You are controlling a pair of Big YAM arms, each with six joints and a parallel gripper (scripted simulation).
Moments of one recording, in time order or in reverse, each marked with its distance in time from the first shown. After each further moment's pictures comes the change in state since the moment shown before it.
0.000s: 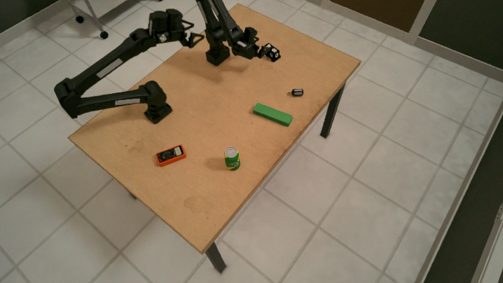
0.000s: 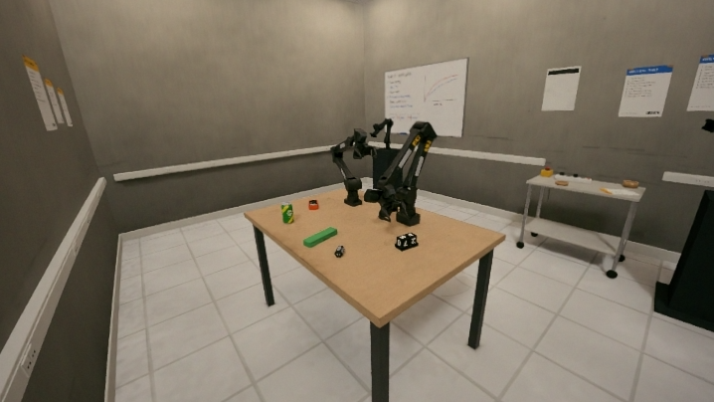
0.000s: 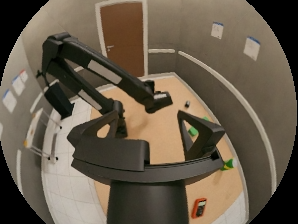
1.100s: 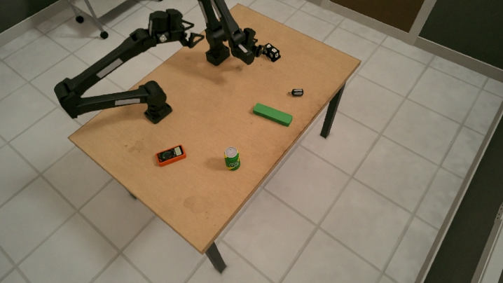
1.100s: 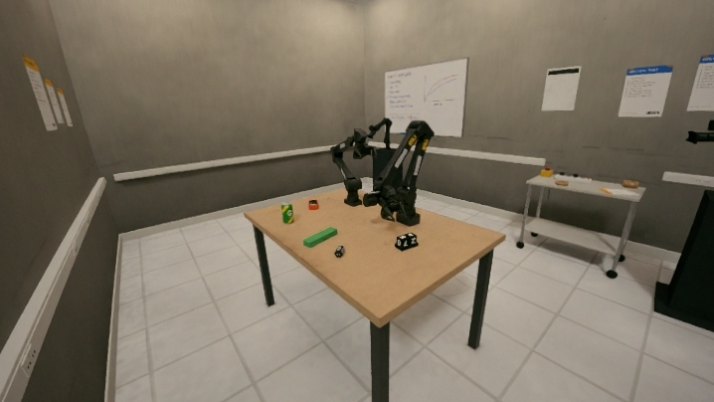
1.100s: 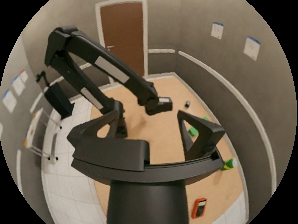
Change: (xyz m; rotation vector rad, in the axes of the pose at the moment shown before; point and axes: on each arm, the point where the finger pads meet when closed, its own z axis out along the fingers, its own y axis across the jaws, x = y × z) left arm 0.005 0.010 -0.004 -0.064 -0.001 -0.015; right arm 0.000 0.000 0.000 0.000 -0.002 0.000
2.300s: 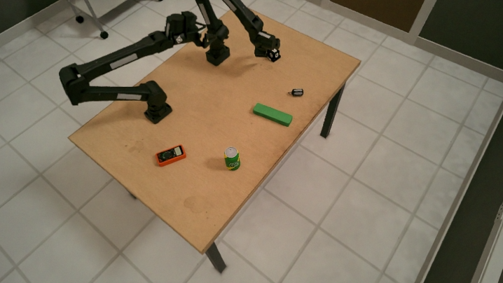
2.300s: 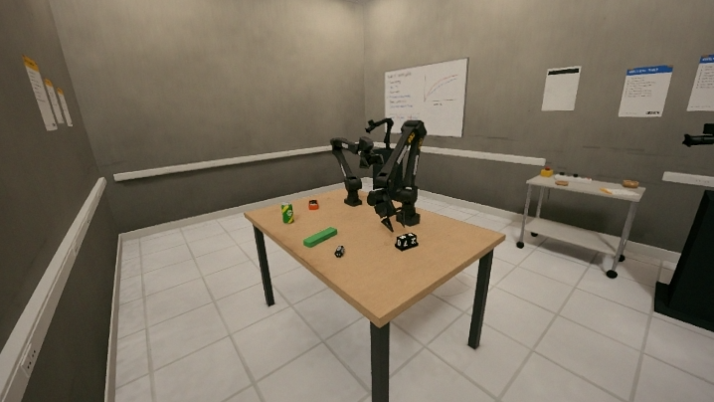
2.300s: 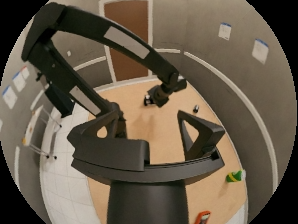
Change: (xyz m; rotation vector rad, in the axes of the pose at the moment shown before) left arm 0.033 -0.022 0.030 0.218 0.684 0.988; right arm 0.024 0.016 0.076 -0.043 -0.004 -0.013
